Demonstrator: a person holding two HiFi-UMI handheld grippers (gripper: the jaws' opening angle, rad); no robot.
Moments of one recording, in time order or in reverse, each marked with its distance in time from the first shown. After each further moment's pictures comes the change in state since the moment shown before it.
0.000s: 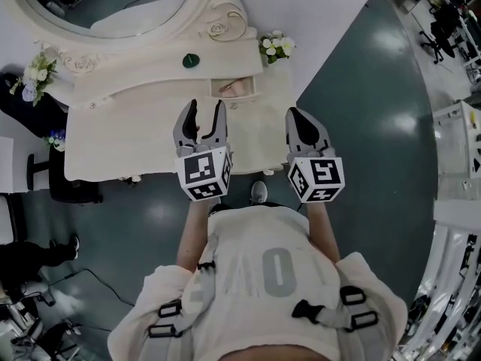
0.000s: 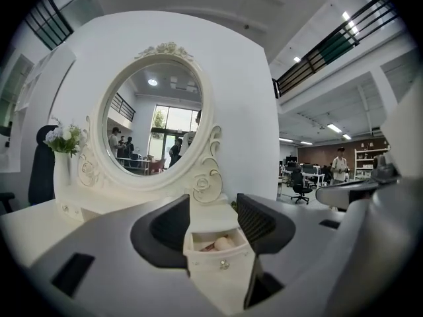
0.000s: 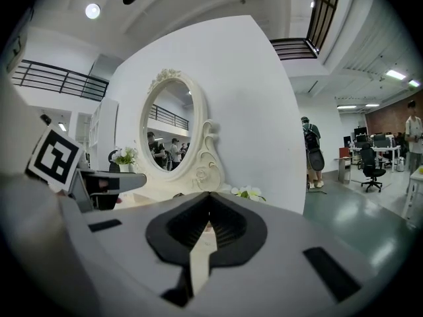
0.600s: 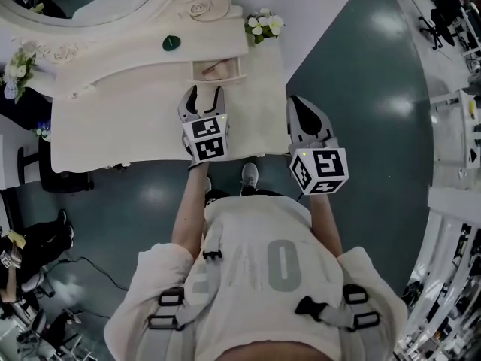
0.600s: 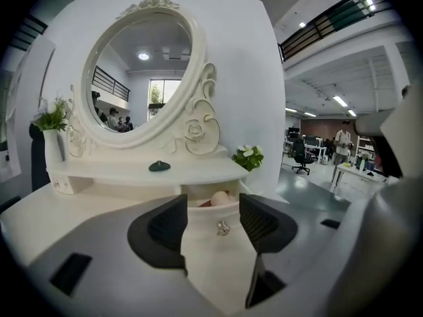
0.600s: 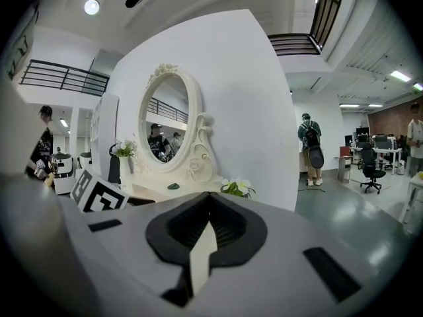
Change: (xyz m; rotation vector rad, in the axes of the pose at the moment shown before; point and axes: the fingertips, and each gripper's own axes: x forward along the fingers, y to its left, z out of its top) left arm 0.068 -0.017 -0.124 0.056 0.282 0.024; right arm -0.011 -0.038 -0.020 -0.019 0.044 0.007
